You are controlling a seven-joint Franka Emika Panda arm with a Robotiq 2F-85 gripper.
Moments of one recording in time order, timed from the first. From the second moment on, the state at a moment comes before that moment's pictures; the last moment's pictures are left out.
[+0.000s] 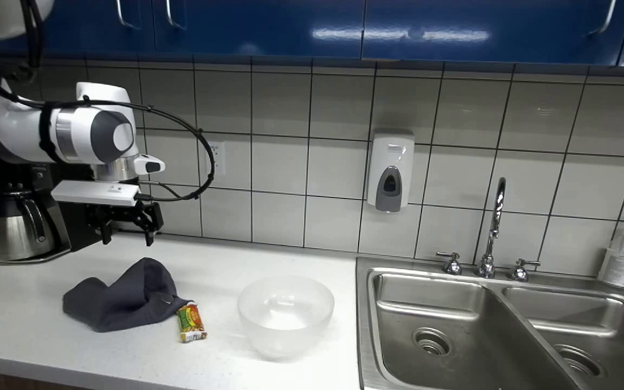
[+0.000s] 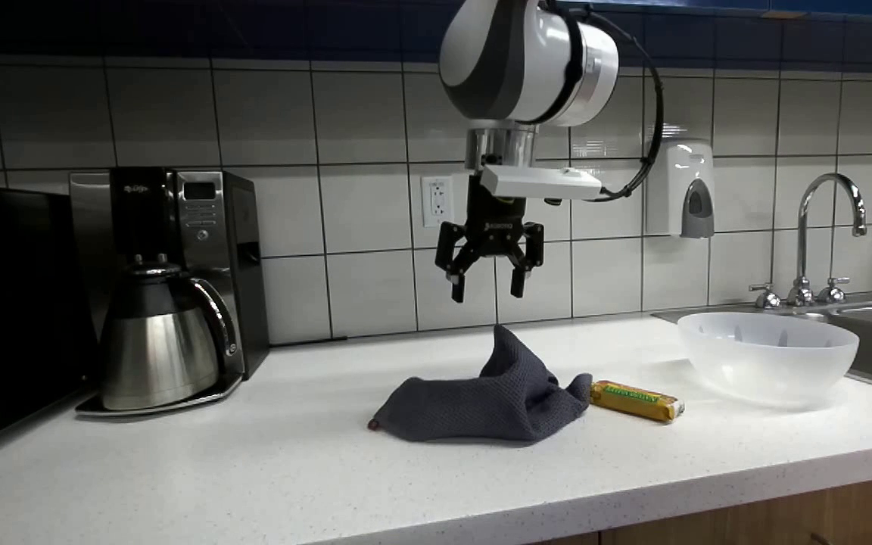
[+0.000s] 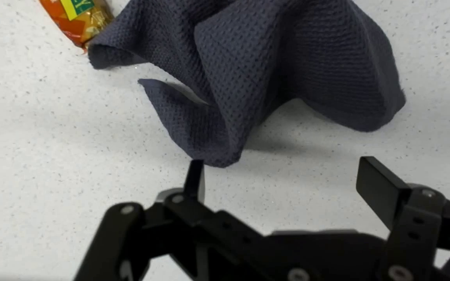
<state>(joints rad) 0.15 0.08 0.18 -2.33 0.00 2.59 0.05</state>
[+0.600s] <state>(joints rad) 0.18 -0.20 0.18 -2.51 -0.04 2.58 0.17</state>
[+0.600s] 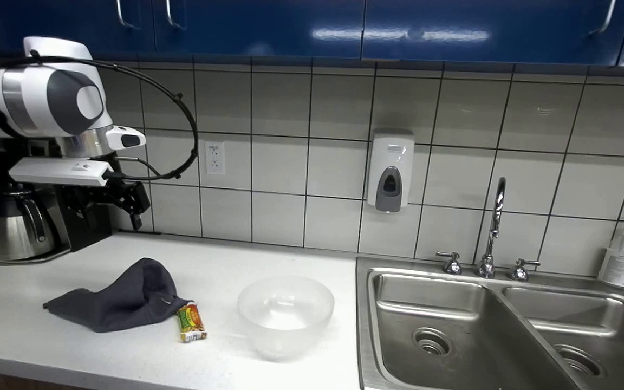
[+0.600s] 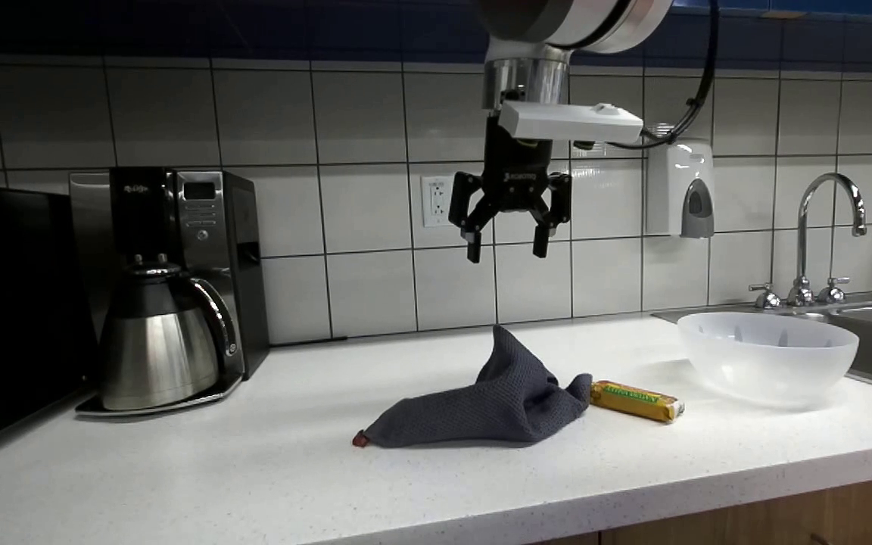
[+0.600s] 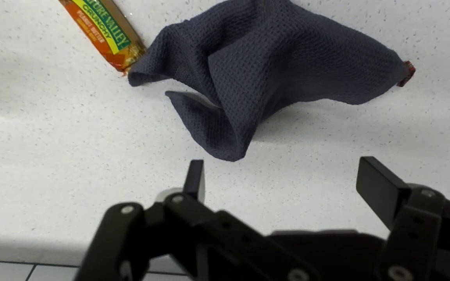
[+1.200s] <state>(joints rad) 0.12 -0.41 0.19 -2.67 -0.12 2.52 0.30</state>
